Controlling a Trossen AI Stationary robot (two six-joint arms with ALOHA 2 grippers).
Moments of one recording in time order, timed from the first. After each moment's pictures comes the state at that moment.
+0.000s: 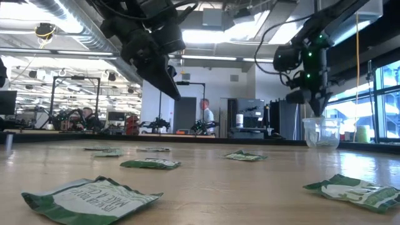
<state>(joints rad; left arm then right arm) 0.15 1.52 0.93 -0.29 0.15 0.17 -0.78 1.44 0.94 -0.92 0.50 0.34</state>
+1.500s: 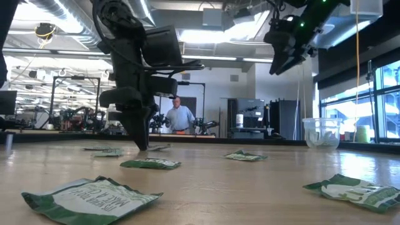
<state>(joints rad) 0.07 1.75 0.94 -0.48 0.00 0.02 -0.25 1.18 0.97 -0.65 0.55 0.34</state>
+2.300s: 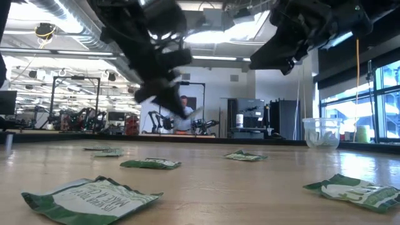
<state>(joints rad) 0.00 1.67 0.93 -0.13 -0.36 0.26 0.05 1.18 0.58 0.18 0.13 0.20</state>
